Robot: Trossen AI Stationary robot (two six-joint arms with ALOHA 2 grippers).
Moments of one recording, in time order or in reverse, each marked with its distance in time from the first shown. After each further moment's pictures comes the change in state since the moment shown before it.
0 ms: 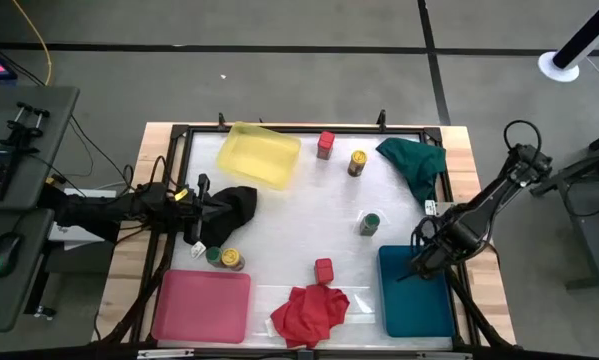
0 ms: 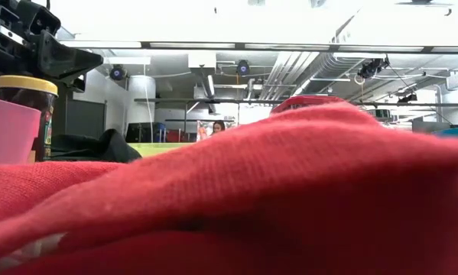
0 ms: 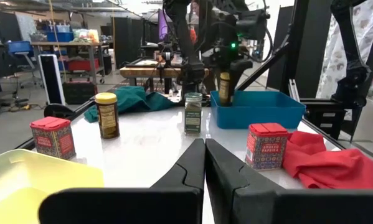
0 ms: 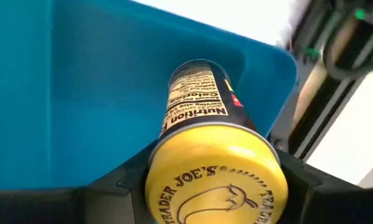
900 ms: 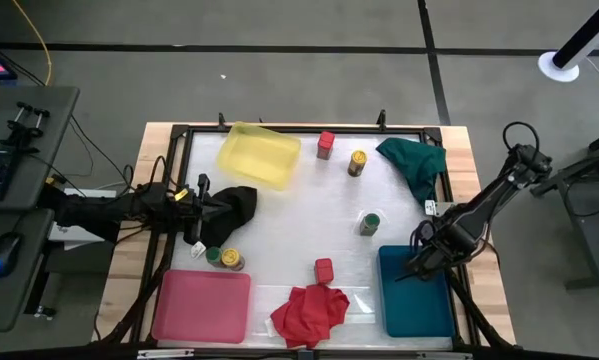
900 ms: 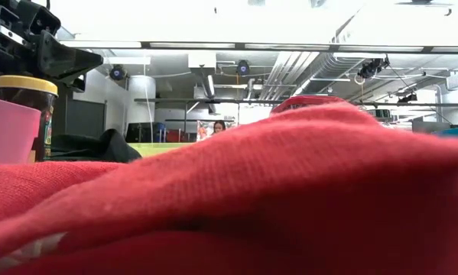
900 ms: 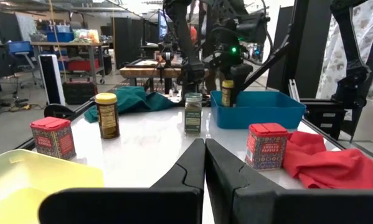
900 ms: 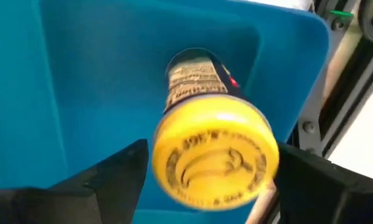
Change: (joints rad) left arm 0.000 0.000 0.000 0.000 0.000 0.000; right arm -0.001 0.001 -0.025 0.066 -0.038 0.087
